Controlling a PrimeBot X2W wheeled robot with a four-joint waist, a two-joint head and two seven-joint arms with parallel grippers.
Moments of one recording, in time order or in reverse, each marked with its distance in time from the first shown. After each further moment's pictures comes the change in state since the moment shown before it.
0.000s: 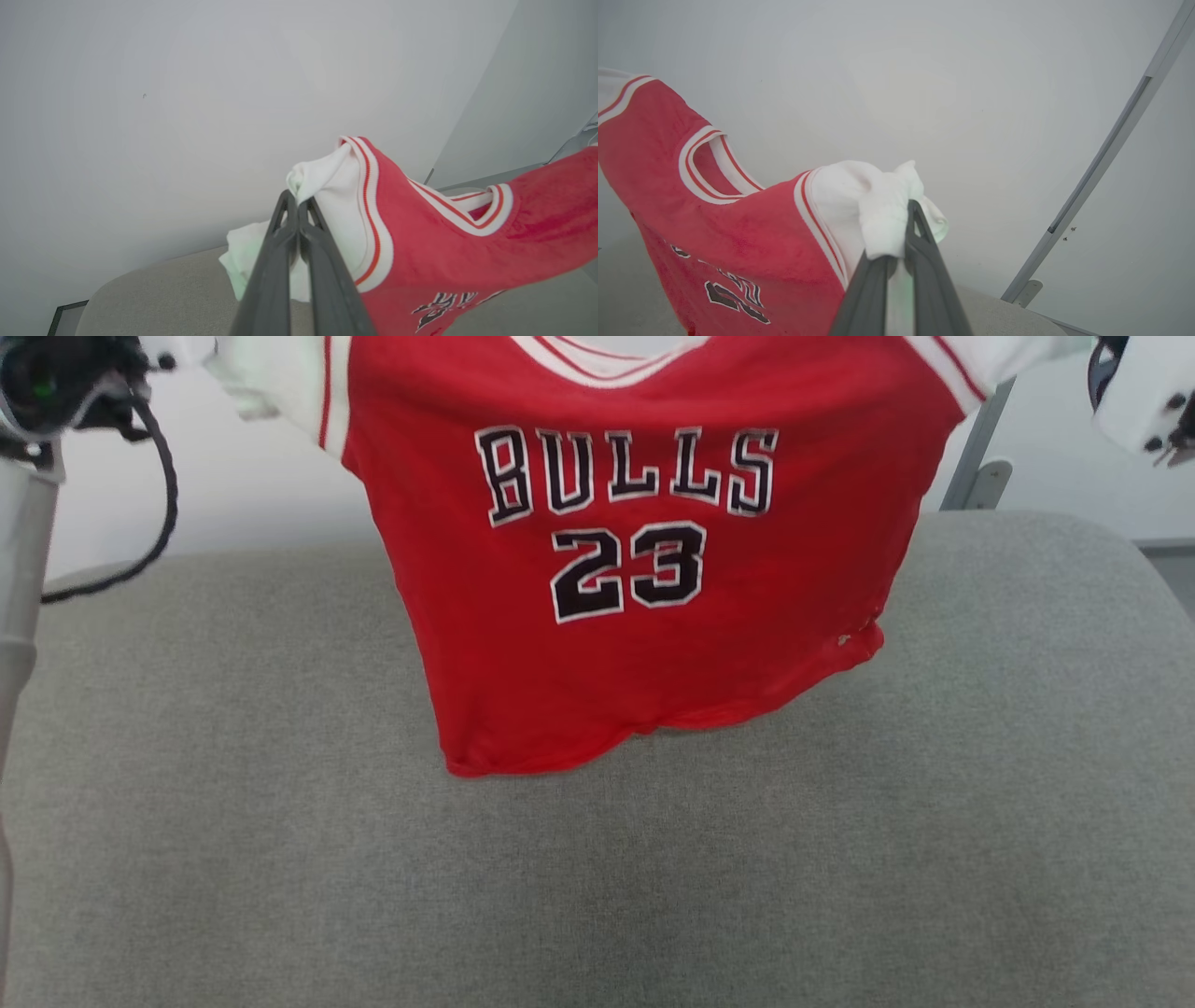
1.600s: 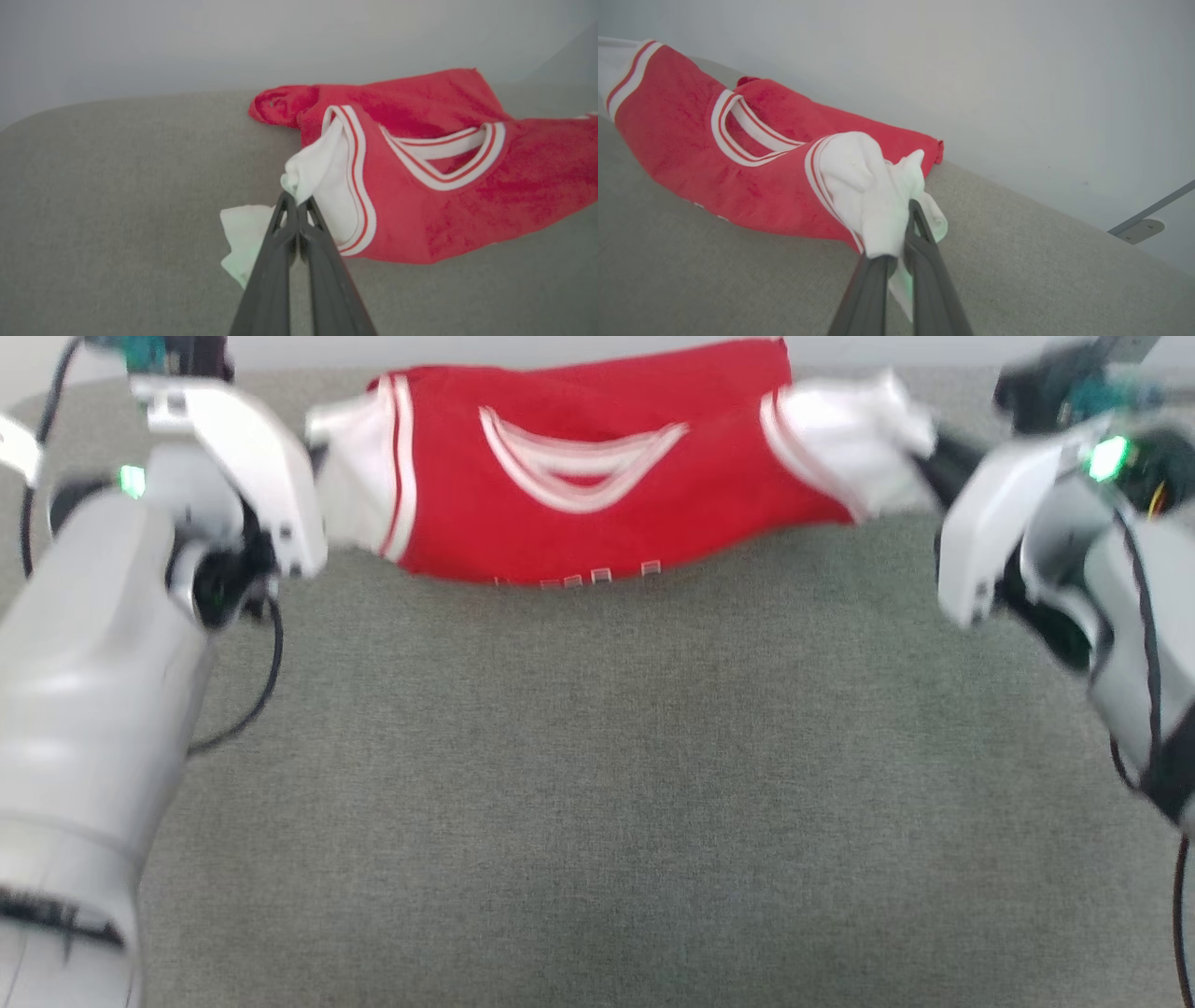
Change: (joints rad) left arm 0.118 -0.139 -0.135 0.457 -0.003 -0.121 -0.398; right arm 0.014 0.050 0.437 0.411 -0.001 0.000 -0.511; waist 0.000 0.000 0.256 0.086
